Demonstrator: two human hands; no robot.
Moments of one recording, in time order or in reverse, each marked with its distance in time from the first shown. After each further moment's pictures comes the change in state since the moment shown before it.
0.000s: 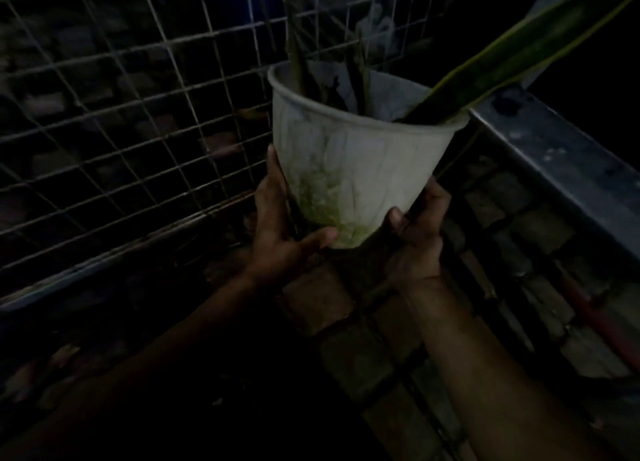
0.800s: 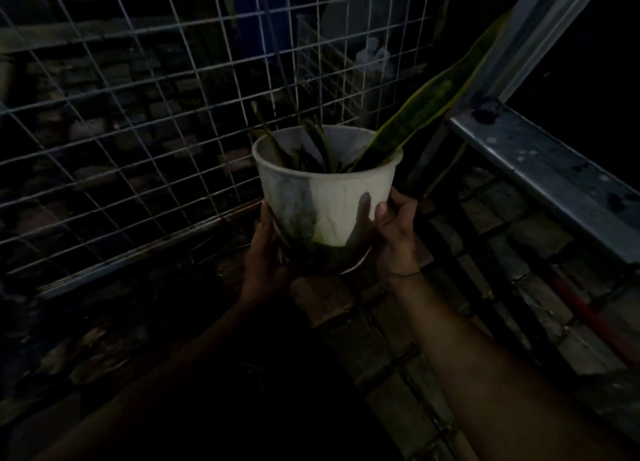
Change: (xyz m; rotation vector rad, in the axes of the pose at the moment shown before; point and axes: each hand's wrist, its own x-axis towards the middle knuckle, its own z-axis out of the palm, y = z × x) left_hand -0.057 0.000 -0.016 0.071 -0.017 -0.025; right_hand -0.014 0.007 0.003 -0.032 -0.081 0.123
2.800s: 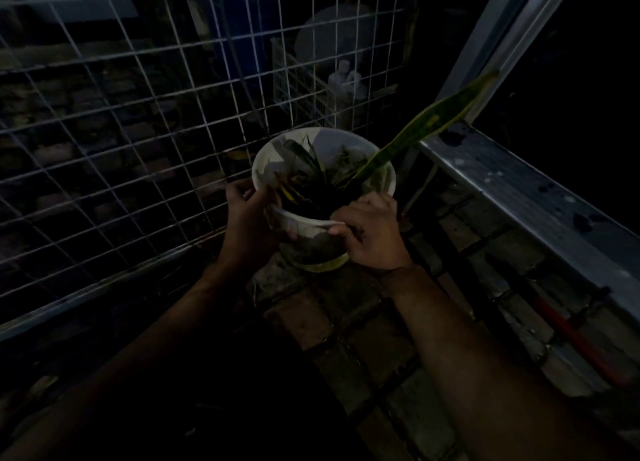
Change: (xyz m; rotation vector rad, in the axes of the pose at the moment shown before) left_hand 0.102 0.009 0.013 0.284 0.063 0.139; right_hand 0.058 -0.020 -0.020 -0.988 -0.253 -0.901
